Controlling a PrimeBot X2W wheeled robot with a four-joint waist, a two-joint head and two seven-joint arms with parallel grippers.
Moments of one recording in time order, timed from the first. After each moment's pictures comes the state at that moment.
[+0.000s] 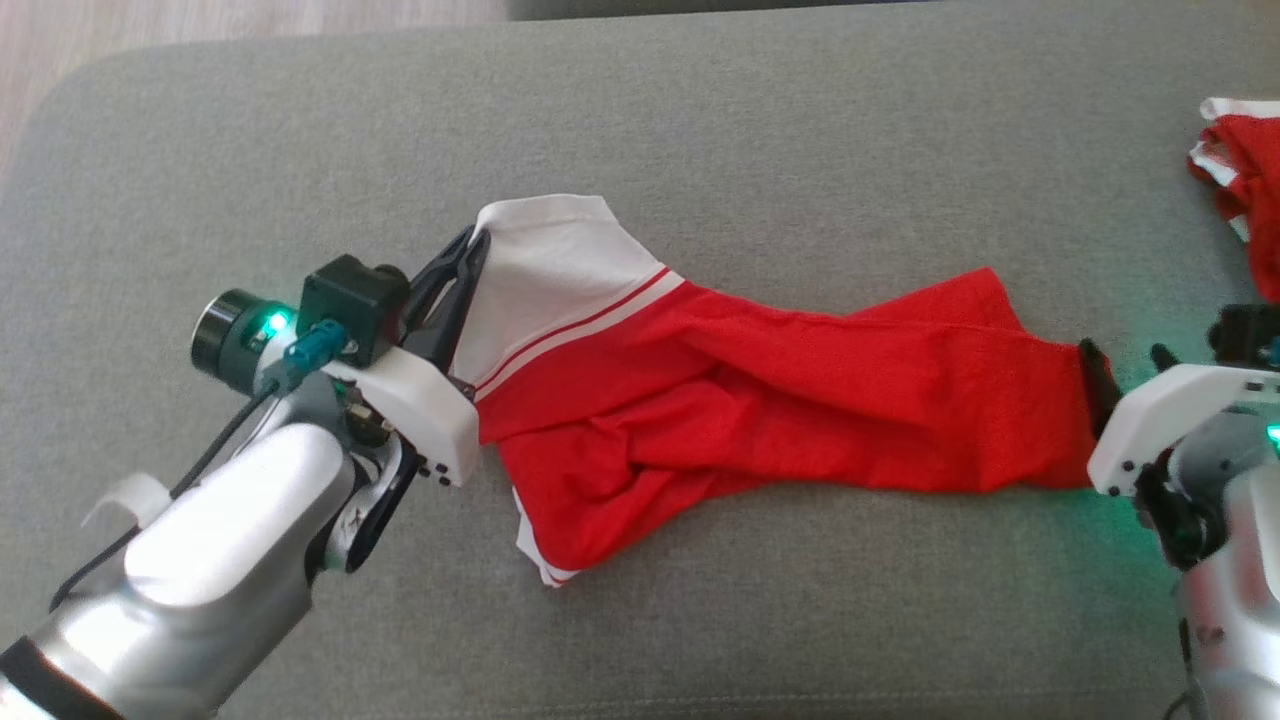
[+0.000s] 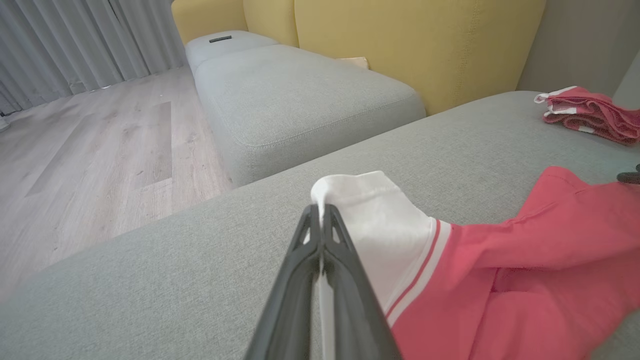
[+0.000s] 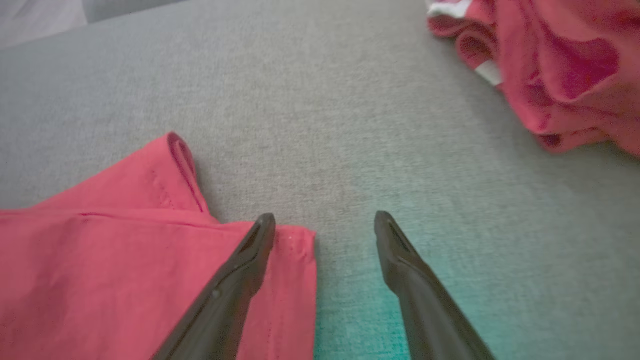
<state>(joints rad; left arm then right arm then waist) -0.68 0.52 -1.01 0.21 -0.69 0.26 -0.18 -0.38 -0.20 -0.14 0.57 0.19 0.12 0.31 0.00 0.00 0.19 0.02</state>
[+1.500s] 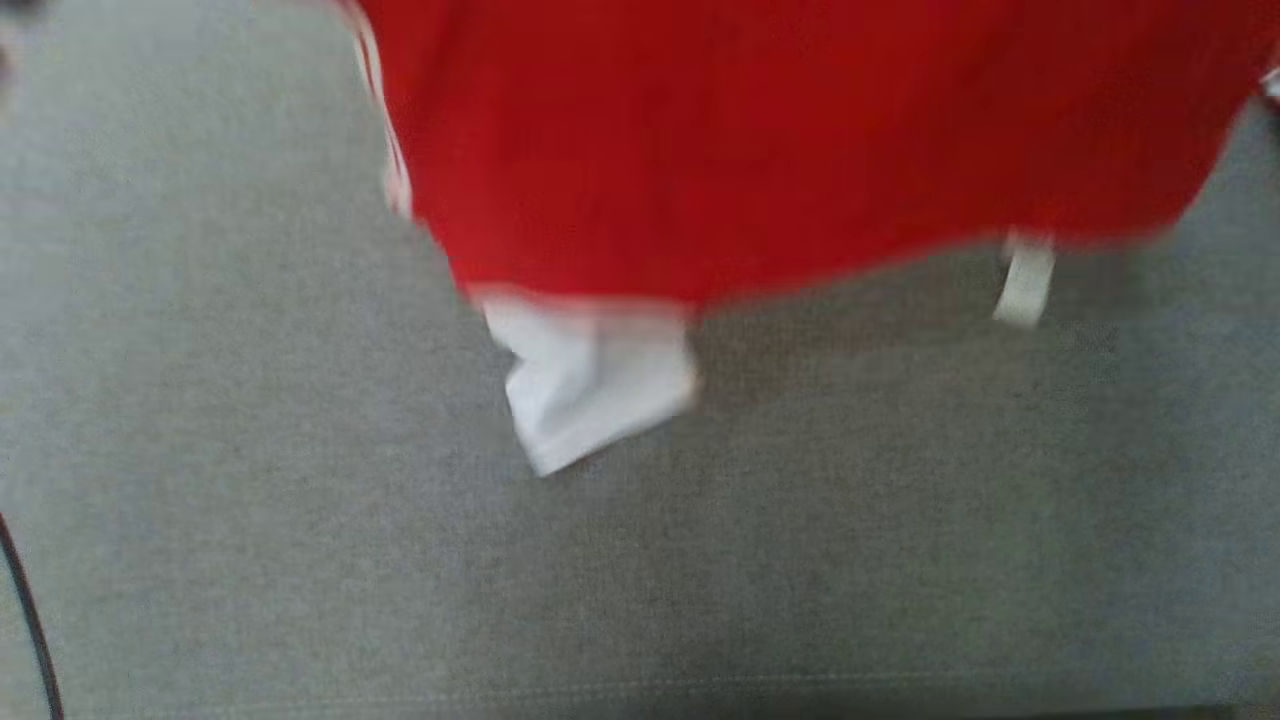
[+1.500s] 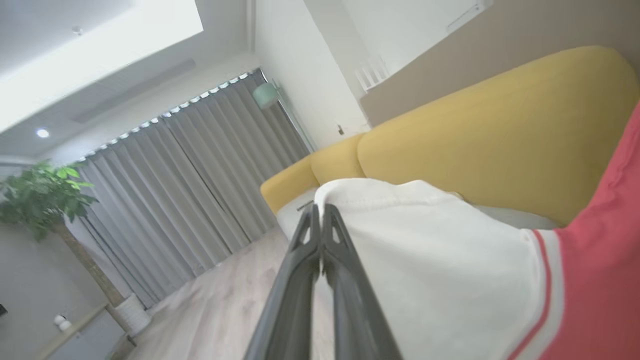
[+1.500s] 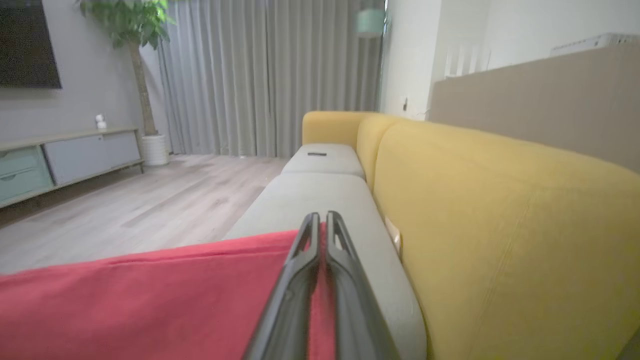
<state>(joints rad) -1.41 0.56 -0.91 0.40 -0.51 0.07 -0.15 -1.12 -0.32 0.03 0.50 0.26 0.12 0.21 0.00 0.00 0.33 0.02</state>
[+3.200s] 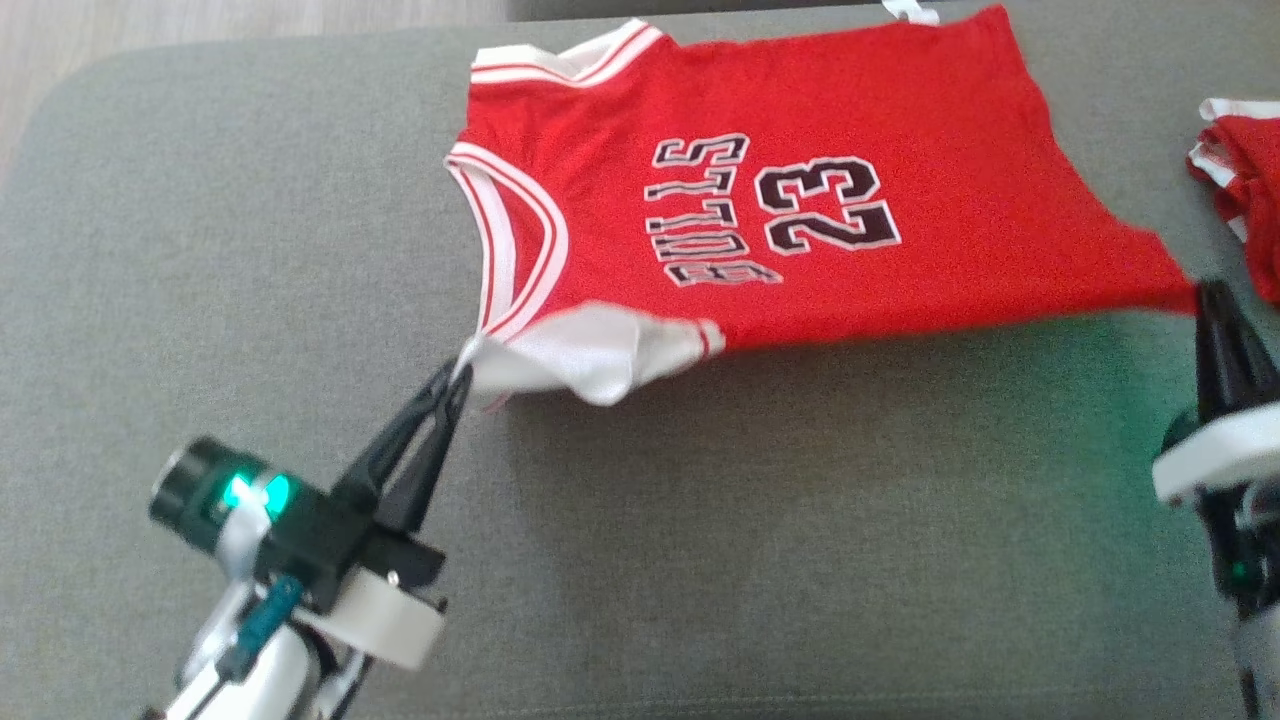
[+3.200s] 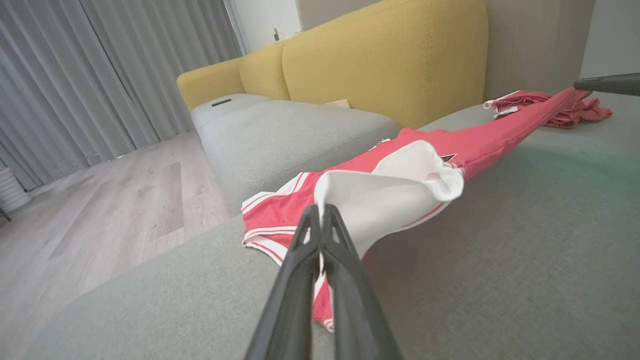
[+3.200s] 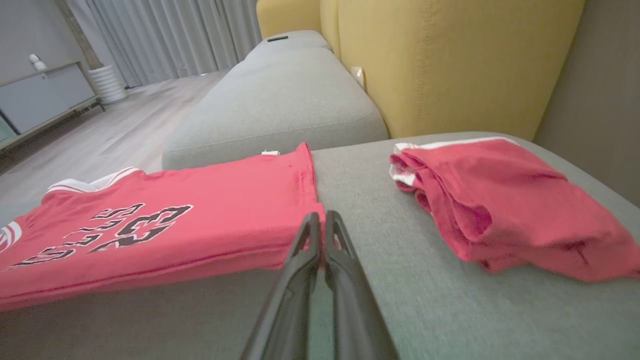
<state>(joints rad) -0.18 0.45 -0.54 -0.07 -0.17 0.07 -0.26 -0.31 -0.34 -0.01 0.46 0.43 0.12 -0.09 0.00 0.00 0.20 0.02</state>
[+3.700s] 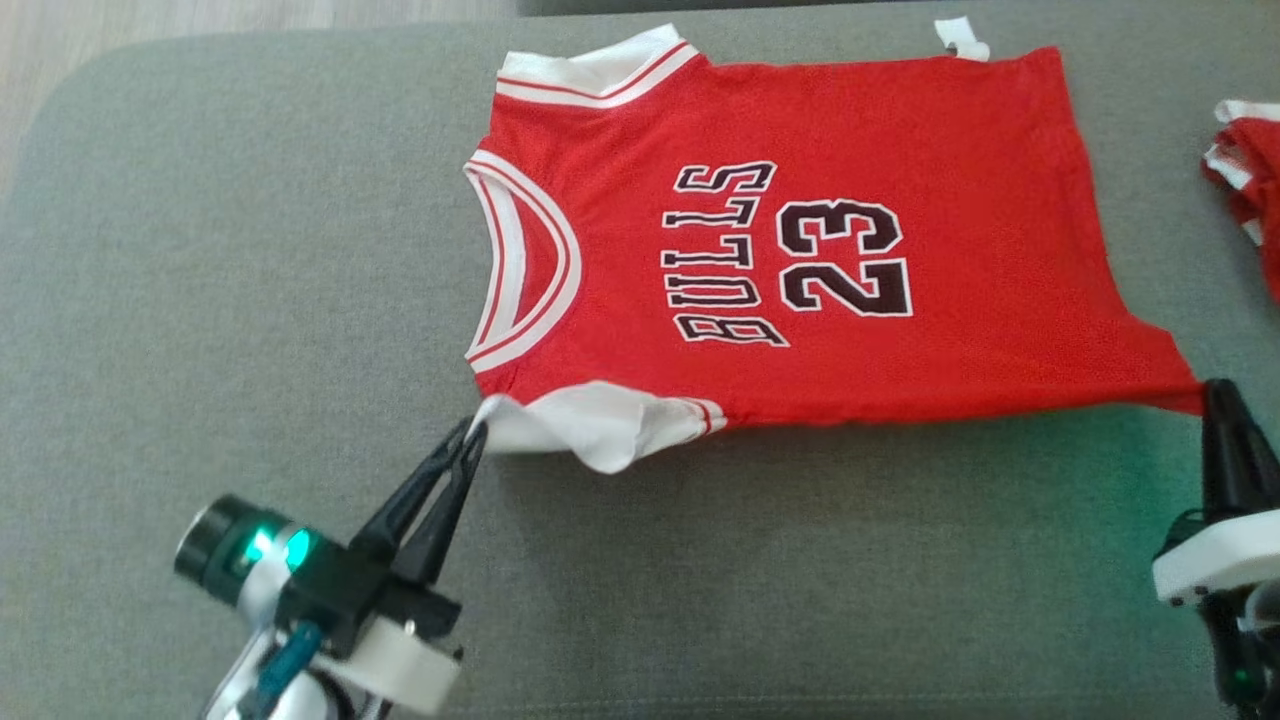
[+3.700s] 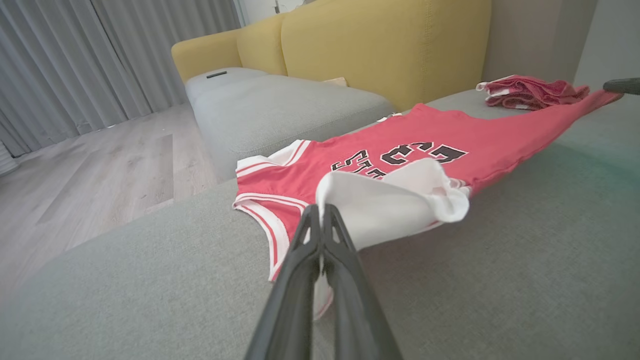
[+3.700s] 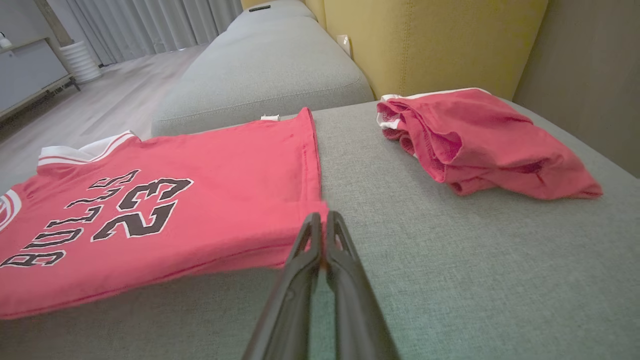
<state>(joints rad) -0.02 0.39 -0.50 -0.10 -0.11 0.05 -0.26 0.00 -0.17 -0.20 0.11 0.30 0.12 0.06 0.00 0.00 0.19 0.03</state>
